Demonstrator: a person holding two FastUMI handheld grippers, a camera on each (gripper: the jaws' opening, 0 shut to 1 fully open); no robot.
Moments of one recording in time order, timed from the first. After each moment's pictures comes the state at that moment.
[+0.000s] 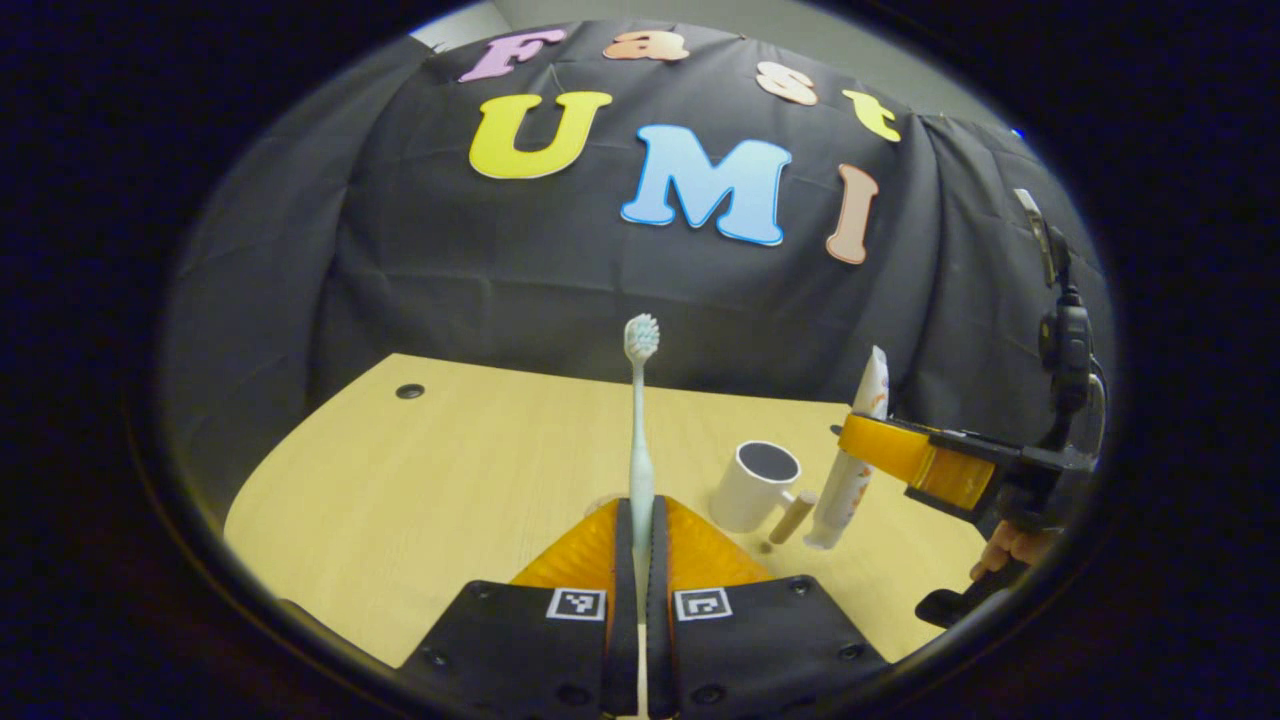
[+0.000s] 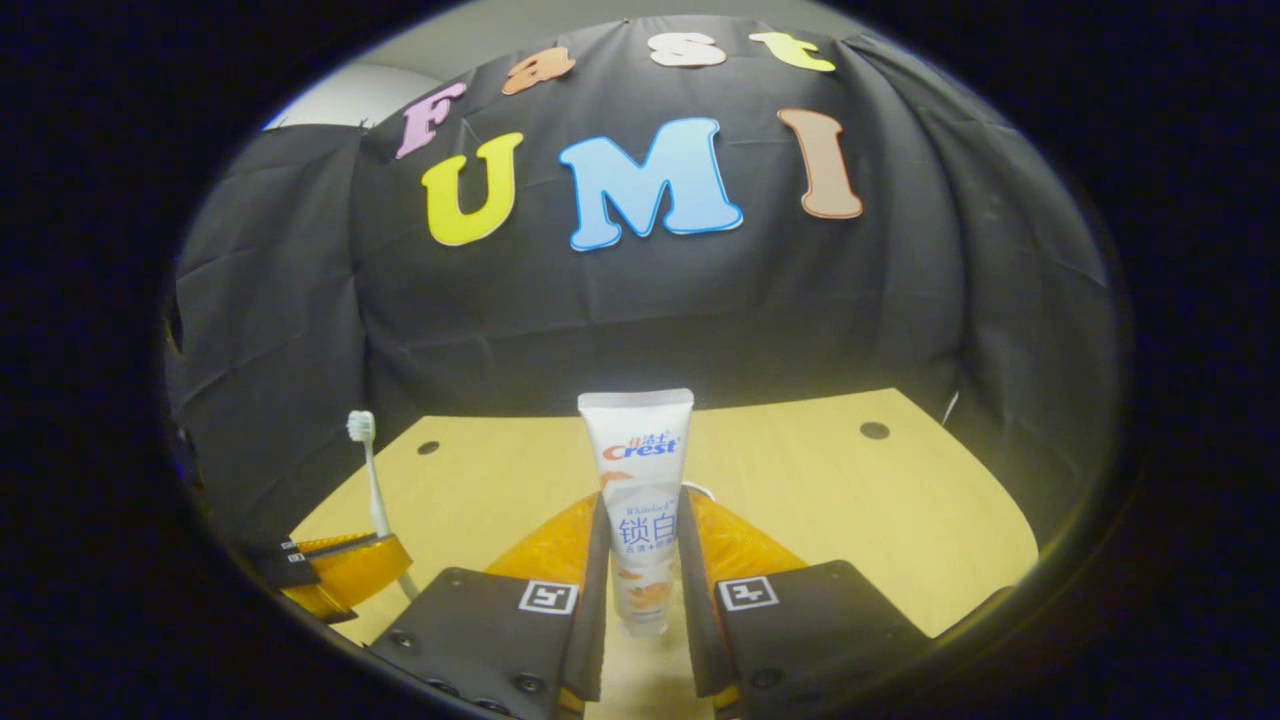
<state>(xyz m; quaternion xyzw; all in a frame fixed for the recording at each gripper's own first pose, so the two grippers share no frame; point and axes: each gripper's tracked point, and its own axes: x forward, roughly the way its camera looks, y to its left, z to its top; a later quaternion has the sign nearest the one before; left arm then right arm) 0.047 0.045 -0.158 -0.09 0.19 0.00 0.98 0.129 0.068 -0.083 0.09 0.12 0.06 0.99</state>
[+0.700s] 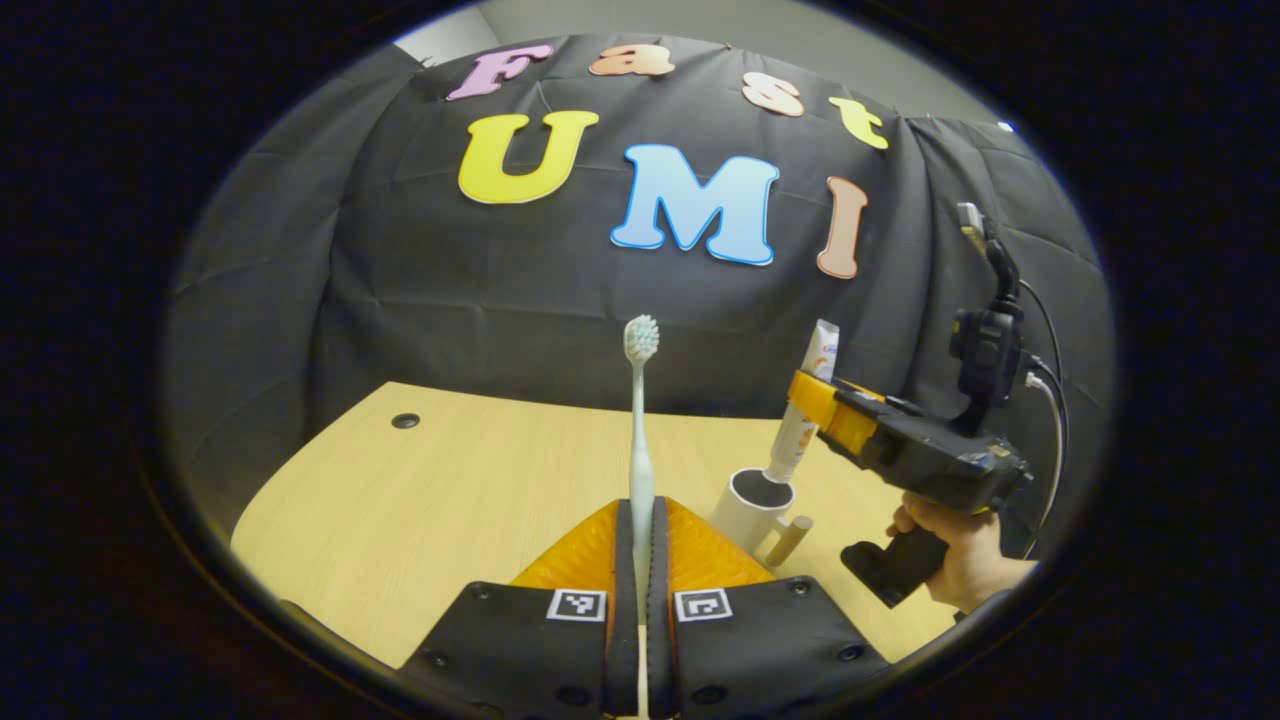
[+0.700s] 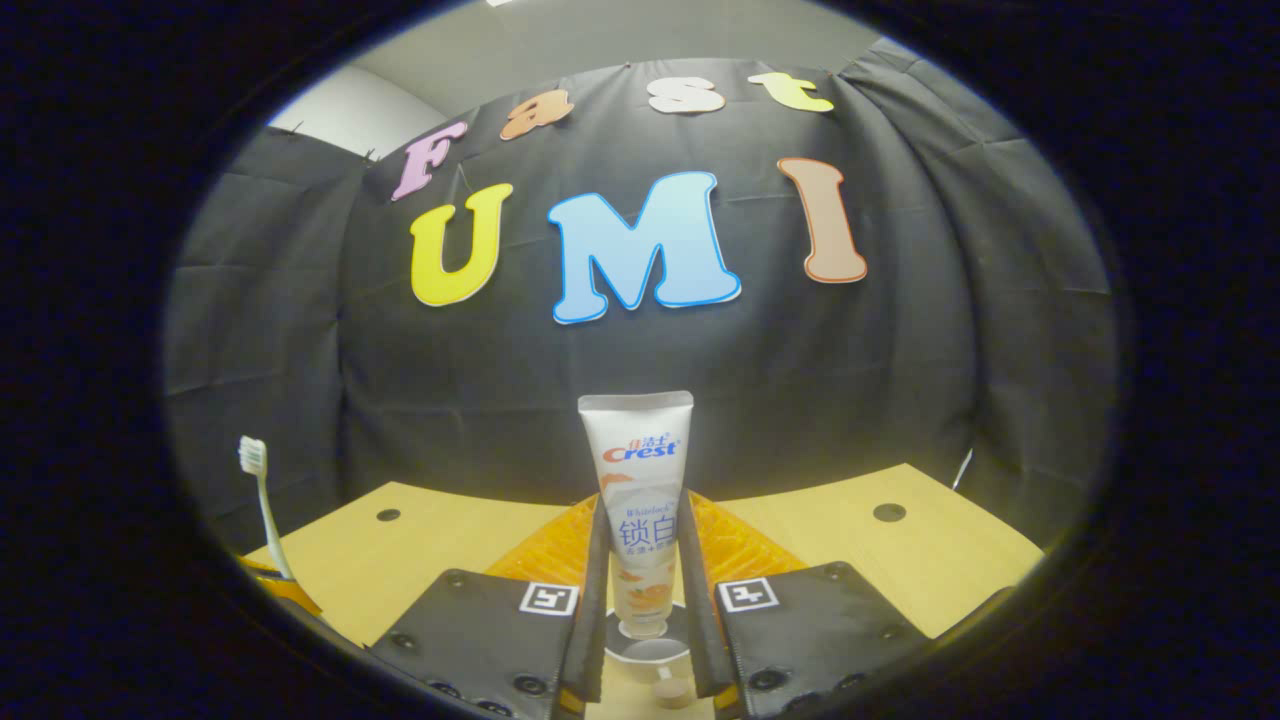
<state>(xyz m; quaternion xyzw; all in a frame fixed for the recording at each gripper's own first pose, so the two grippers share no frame) 0.054 0.036 -0.142 -0.08 0.17 -0.01 0.98 0.221 0.053 -0.070 0.07 0.01 0.03 1.00</state>
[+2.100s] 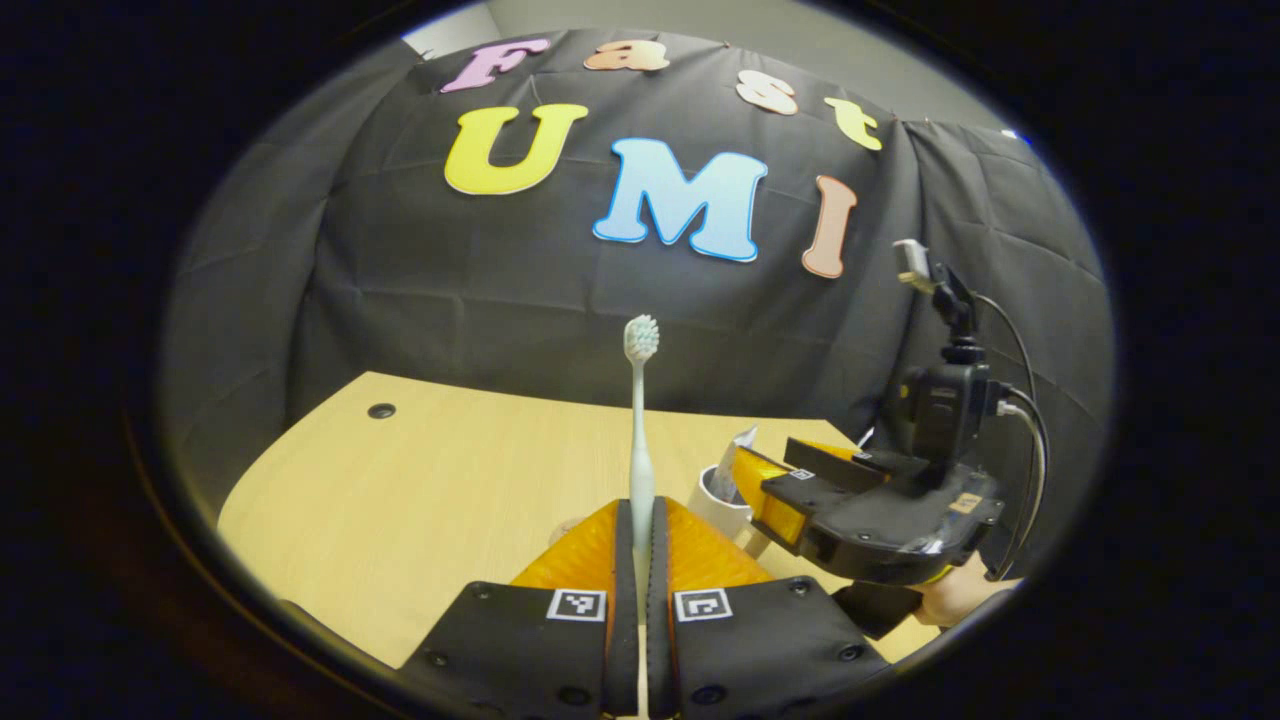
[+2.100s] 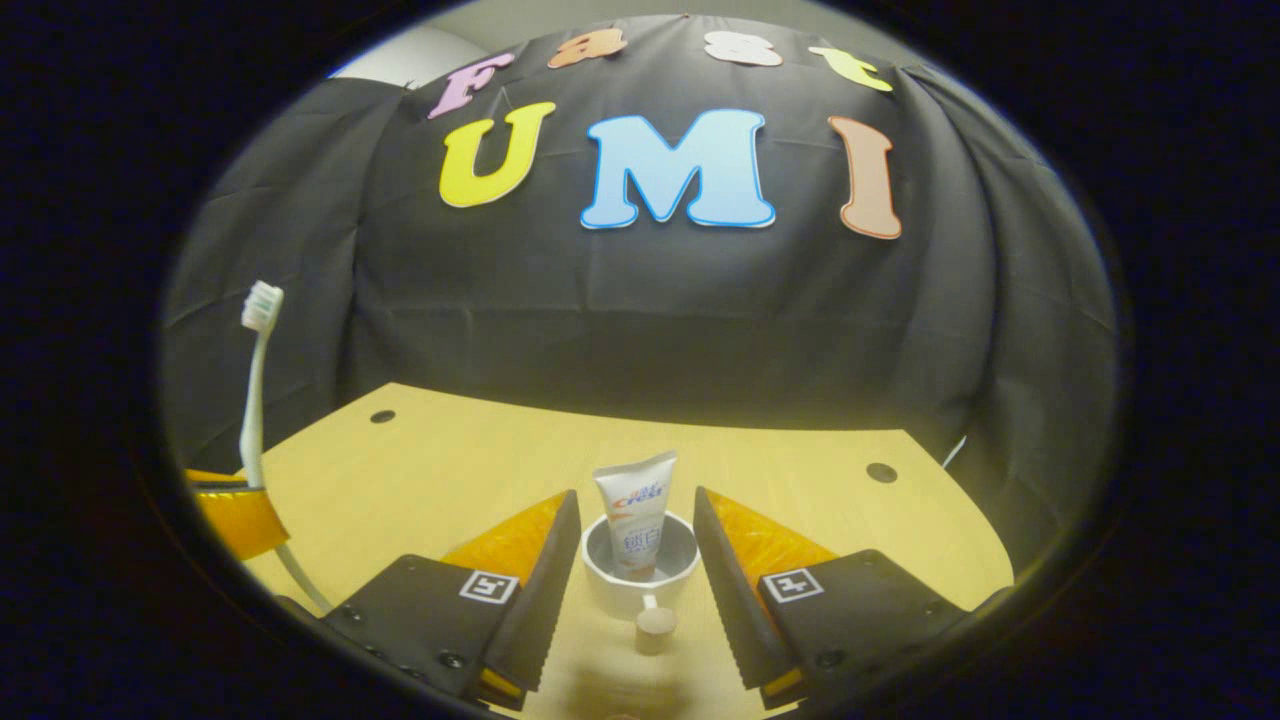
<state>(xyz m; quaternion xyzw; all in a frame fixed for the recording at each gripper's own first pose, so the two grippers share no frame) 0.060 0.009 -0.140 -0.09 0.17 -0.03 0.98 0.181 0.060 -0.118 0.01 0.11 0.06 0.99</state>
